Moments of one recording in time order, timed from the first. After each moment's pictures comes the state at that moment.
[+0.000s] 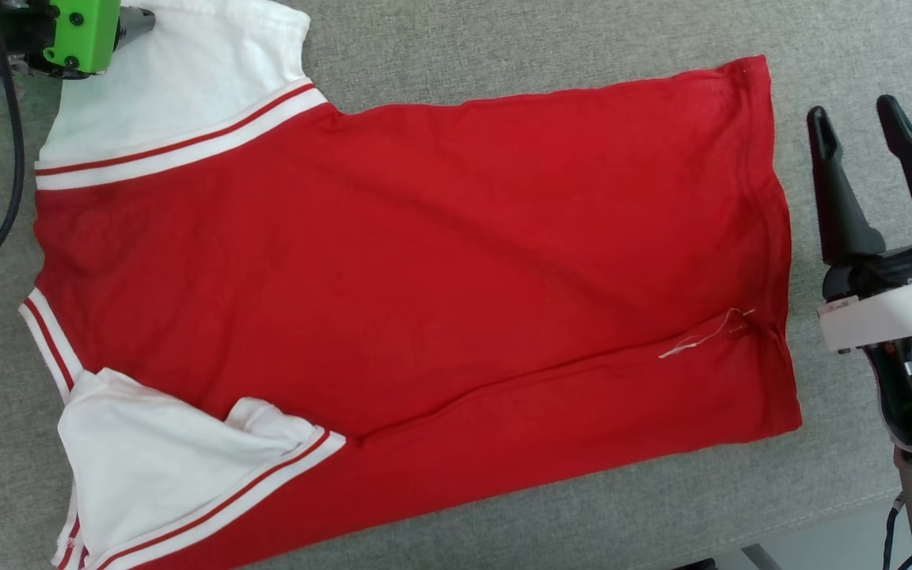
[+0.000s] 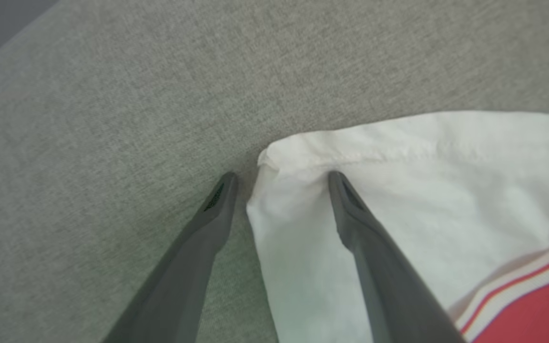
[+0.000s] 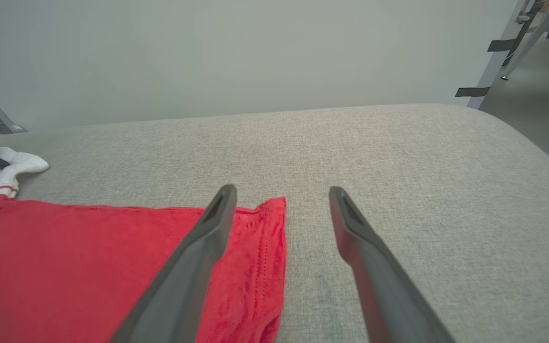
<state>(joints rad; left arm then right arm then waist) -1.40 0.63 -0.86 0.64 -0.91 -0.12 0.95 -0.34 -0.25 0.05 -0.13 0.44 0.13 -0.04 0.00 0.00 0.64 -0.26</state>
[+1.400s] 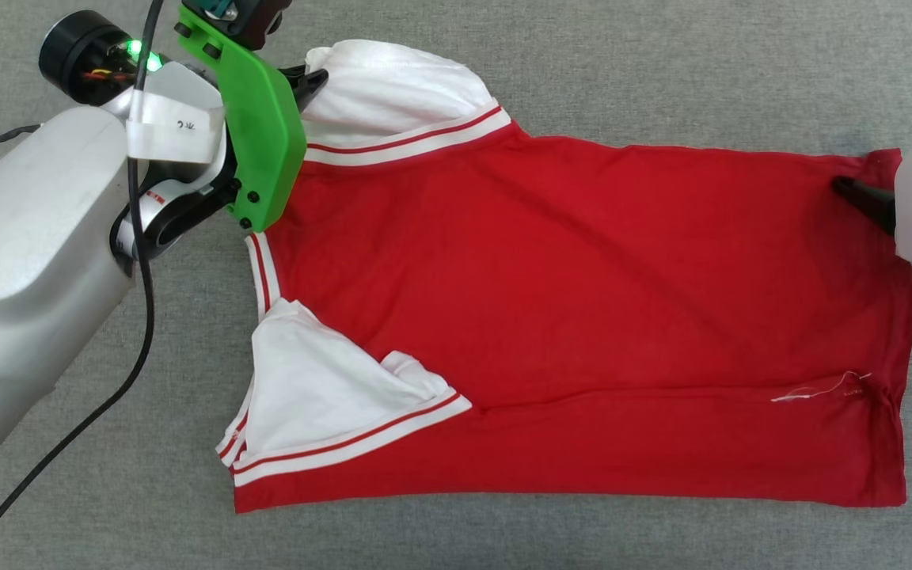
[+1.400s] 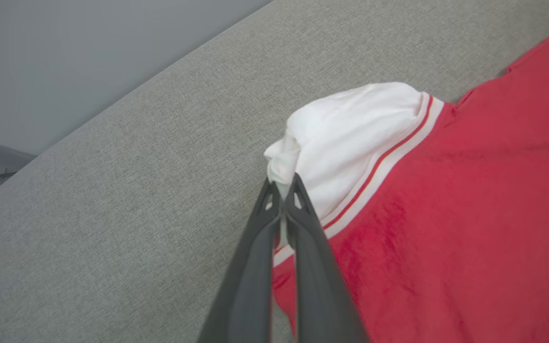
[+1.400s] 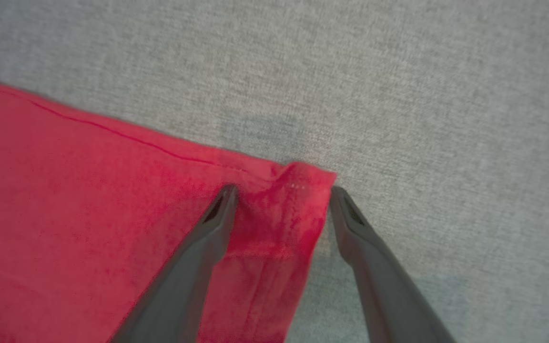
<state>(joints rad) -1.17 0.66 -0.98 0.24 -0.90 -0.09 0.46 -0.80 -0.61 0.43 0.44 0.71 0.13 0.77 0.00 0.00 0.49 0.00</state>
